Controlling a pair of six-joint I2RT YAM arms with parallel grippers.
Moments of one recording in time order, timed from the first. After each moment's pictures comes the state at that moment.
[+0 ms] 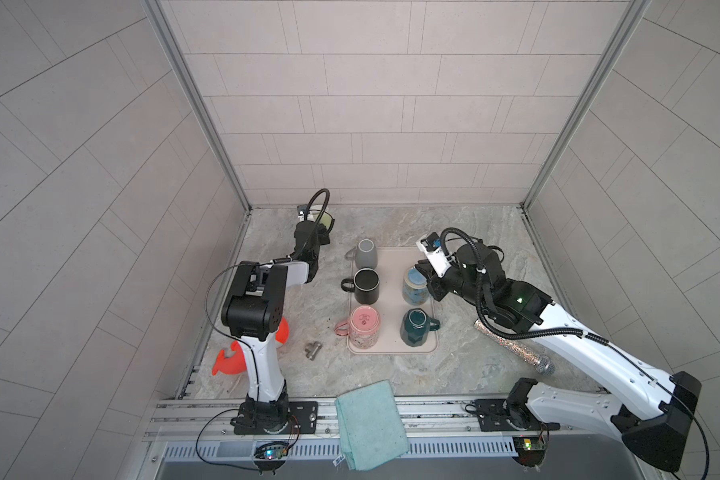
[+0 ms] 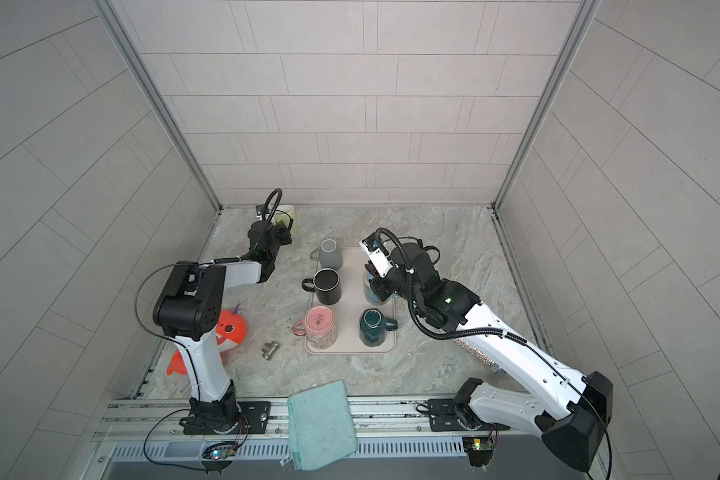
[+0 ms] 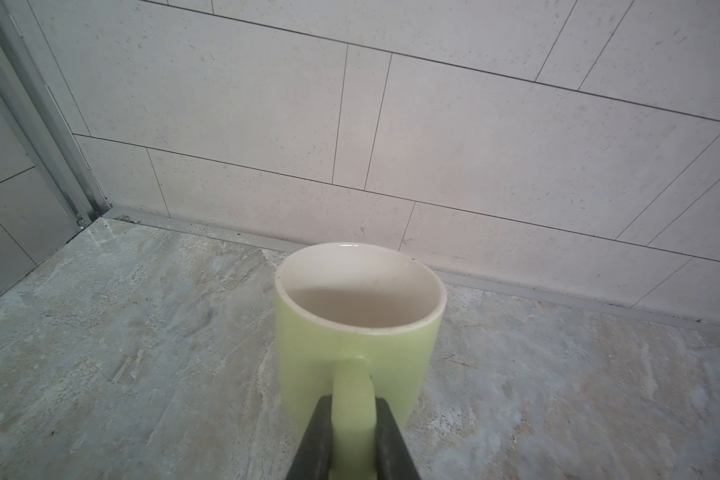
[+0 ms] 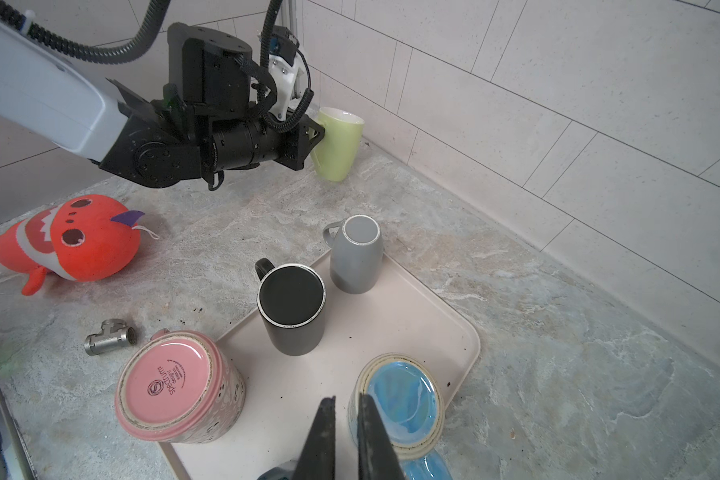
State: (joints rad) left arm -0.14 1.96 1.05 0.65 -0.20 -0.21; right arm 0.71 1.10 1.07 -0.43 0.06 -0.07
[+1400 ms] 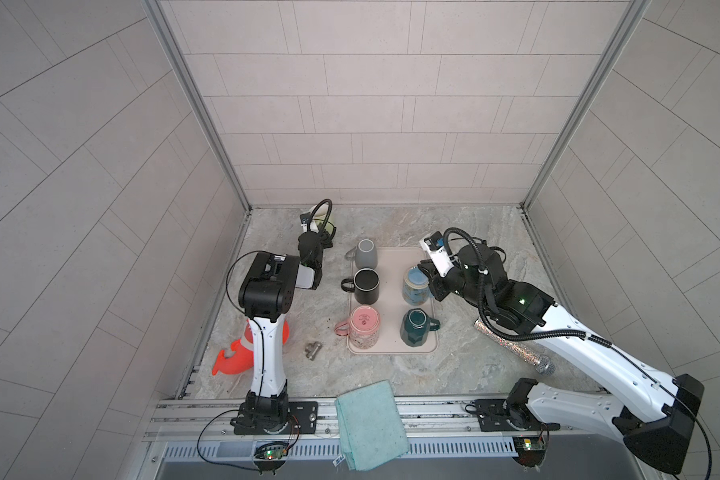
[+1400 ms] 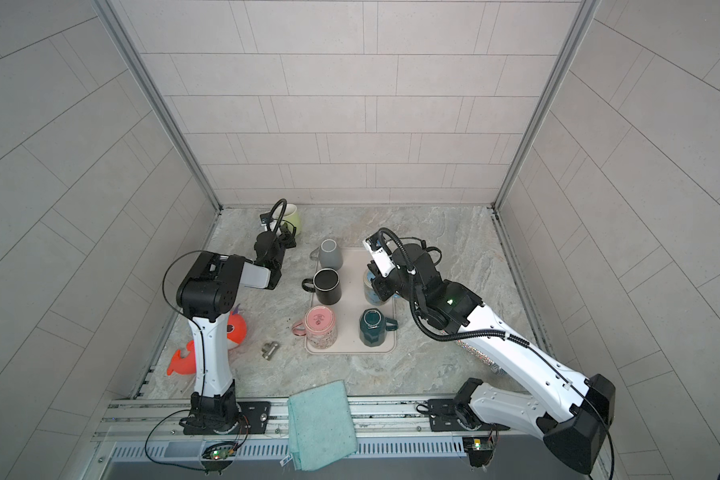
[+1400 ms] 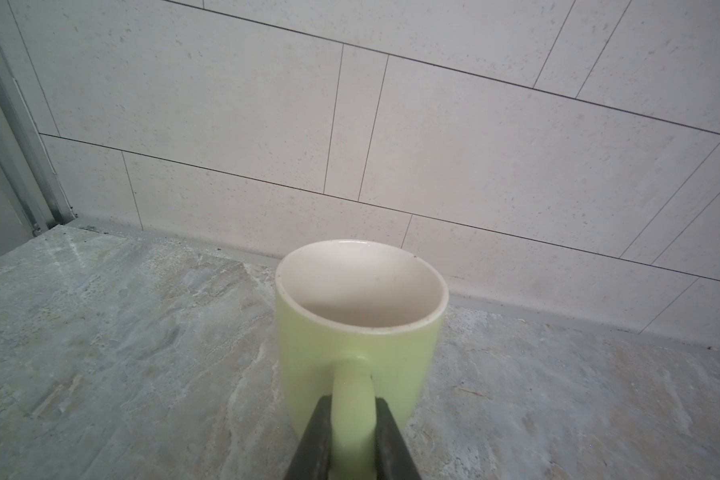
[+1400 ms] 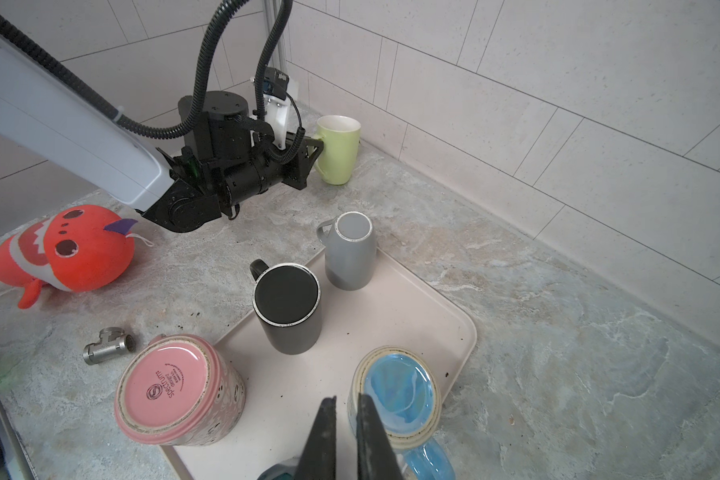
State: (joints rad) left arm -0.14 2.17 1.05 0.99 -0.19 -0.20; right arm 0.71 1.09 1.07 -0.44 0.08 -0.02
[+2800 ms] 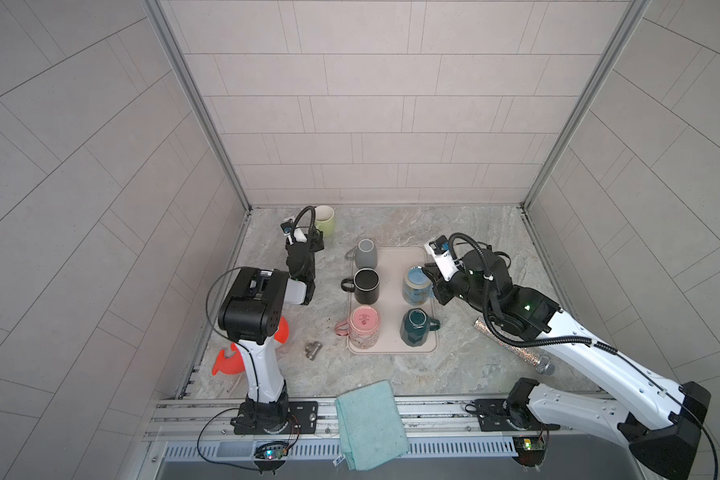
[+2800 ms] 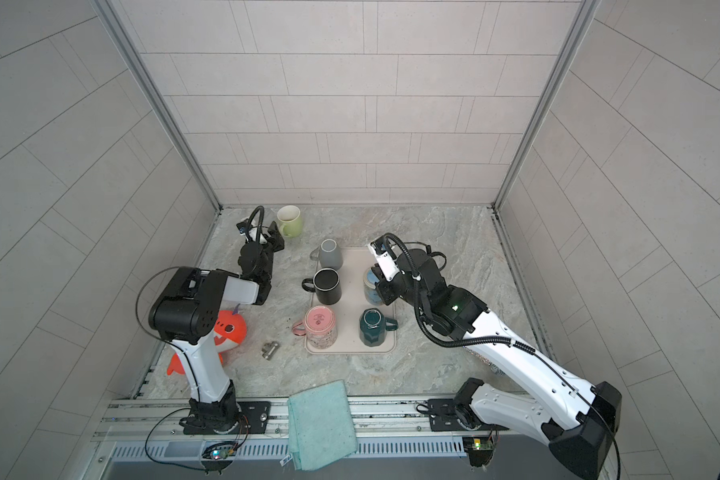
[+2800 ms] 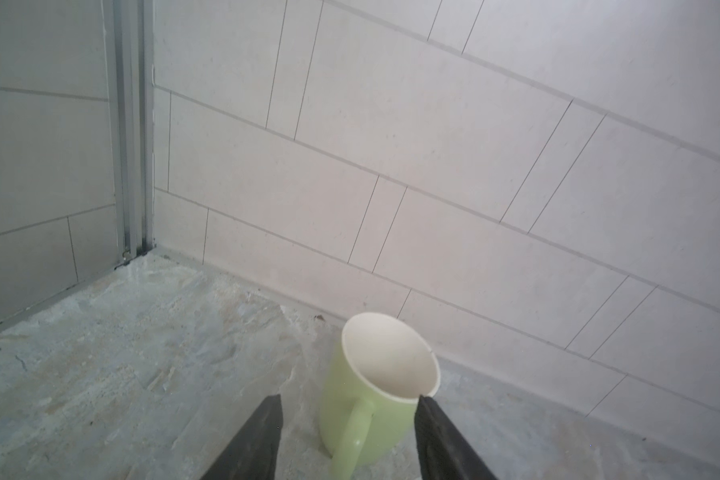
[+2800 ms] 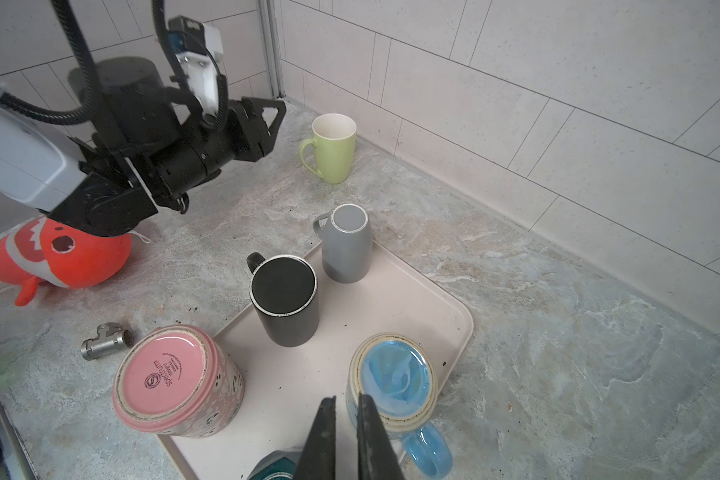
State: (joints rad) left arm -0.13 1.85 0.76 1.16 -0.29 -0.33; right arm 0.71 1.04 1.02 -0.43 0.09 -0.01
